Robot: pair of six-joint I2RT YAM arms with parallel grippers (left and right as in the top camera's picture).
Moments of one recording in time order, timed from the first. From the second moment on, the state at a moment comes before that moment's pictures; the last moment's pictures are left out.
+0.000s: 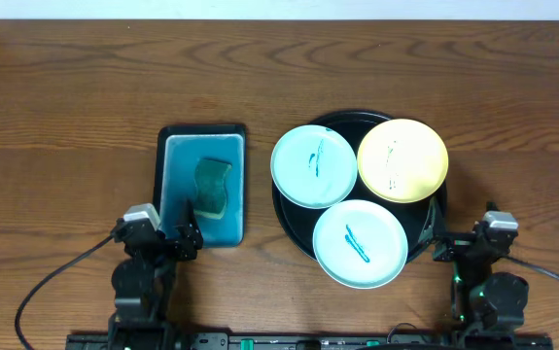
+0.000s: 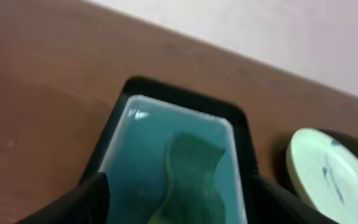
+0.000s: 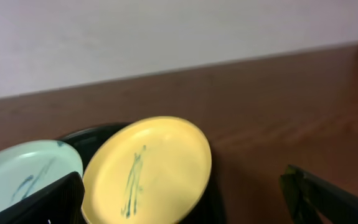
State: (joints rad) left arm -0.02 0.15 0.08 -0.22 0.01 -0.33; right arm -0.01 0.04 0.06 -0.17 0.01 0.15
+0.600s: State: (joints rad) left arm -0.02 0.88 0.56 -0.48 0.10 -0.32; right arm -0.01 0.65 0.50 -0.49 -0.09 0.20
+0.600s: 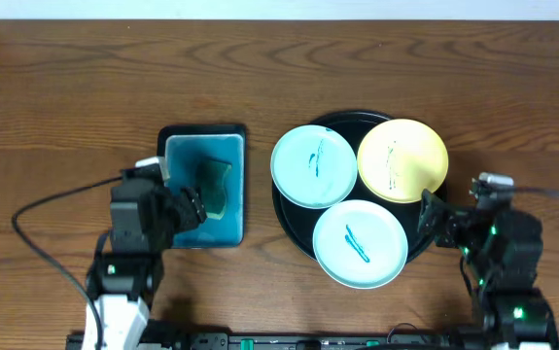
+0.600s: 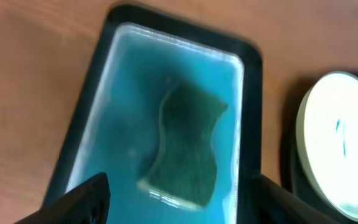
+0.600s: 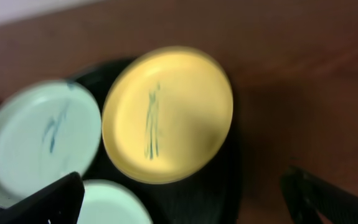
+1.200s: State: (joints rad) left arm -0.02 1.04 0.93 -0.83 0.18 -0.22; right arm -0.01 1.11 0.90 -0.86 -0.14 0.12
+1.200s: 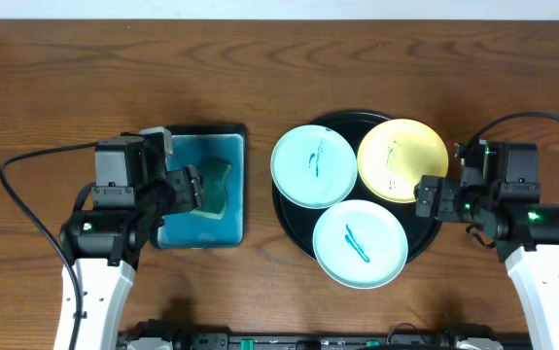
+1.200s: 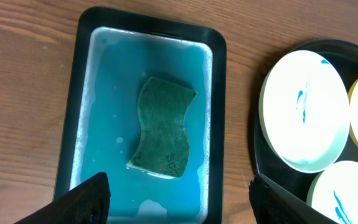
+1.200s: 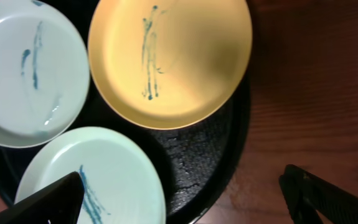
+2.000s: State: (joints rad) left arm -0.11 1.40 0.93 -0.68 0.09 -0.15; right arm -0.01 1.11 0.90 -0.86 -0.21 0.12
